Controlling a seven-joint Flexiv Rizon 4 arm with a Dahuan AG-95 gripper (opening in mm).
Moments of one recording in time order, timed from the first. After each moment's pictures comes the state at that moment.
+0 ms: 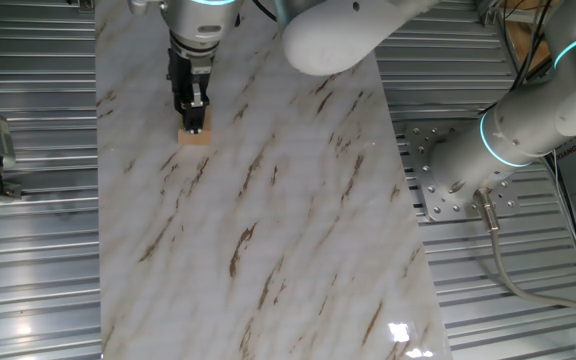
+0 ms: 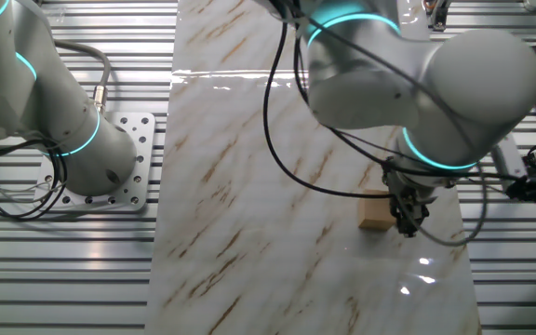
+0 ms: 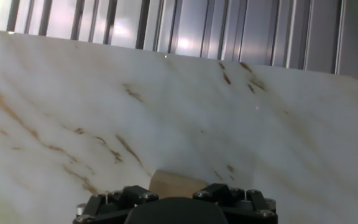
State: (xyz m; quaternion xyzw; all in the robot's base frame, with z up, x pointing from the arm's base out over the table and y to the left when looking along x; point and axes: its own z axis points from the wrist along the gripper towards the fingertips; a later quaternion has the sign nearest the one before) arm 0.586 -0.115 0.069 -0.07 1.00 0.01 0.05
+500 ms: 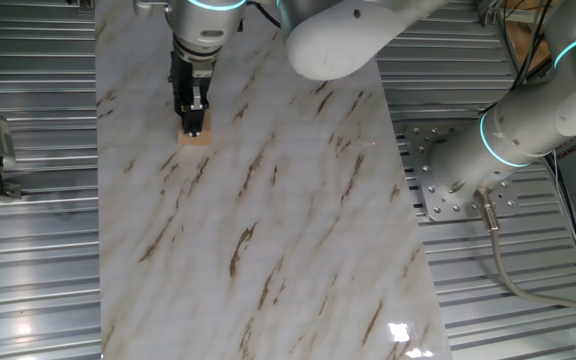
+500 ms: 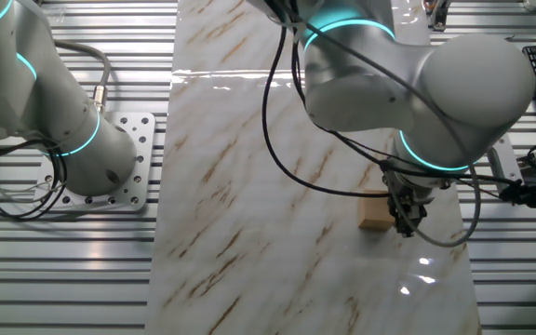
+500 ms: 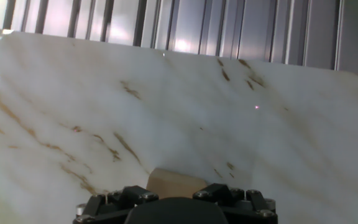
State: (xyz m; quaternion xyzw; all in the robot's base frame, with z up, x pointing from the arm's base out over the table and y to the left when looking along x) arm 0.590 -0.113 0.066 -0.05 1.00 0.01 0.04
